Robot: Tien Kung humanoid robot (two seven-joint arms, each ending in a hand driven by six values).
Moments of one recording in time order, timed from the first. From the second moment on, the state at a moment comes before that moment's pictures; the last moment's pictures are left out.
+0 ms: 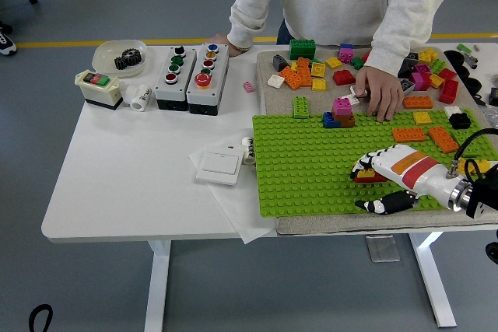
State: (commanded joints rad) left arm -0.23 0.14 -0.69 -0.28 1.99 -0.36 0.18; right arm 0.54 -0.65 0.62 1.30 -1.97 -0.13 0.21
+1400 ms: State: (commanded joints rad) left arm -0.23 0.14 -0.69 -0.27 1.99 -0.34 0.17; right arm 0.47 -0.64 1.02 1.36 -1.42 -0.12 0.28
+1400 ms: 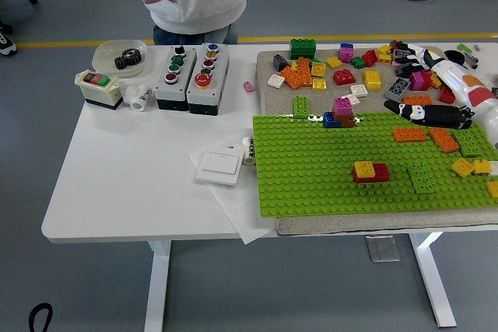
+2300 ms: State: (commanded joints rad) left arm -0.20 0.13 -0.71 -0.27 2.04 -0.31 0.16; right arm 0.39 -0.65 1.27 1.49 -0.35 0.15 -0.10
